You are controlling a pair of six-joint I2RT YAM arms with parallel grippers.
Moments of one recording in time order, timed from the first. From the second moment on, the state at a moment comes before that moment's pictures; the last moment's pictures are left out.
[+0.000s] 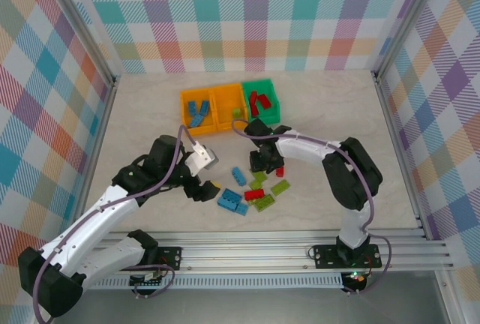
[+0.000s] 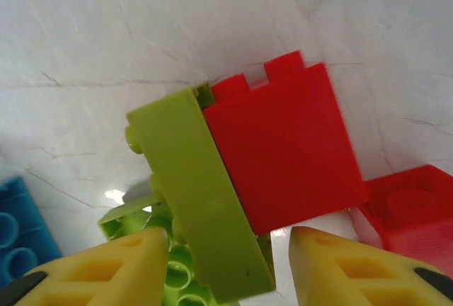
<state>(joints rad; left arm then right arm) -0.57 0.94 0.82 -0.67 0.40 0.28 0.72 1.89 1.27 -0.72 0.05 0.49</state>
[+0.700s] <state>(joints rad) -0.57 0.86 0.75 -0.57 0.27 0.26 0.71 1.78 1.47 -0.68 0.03 0.40</state>
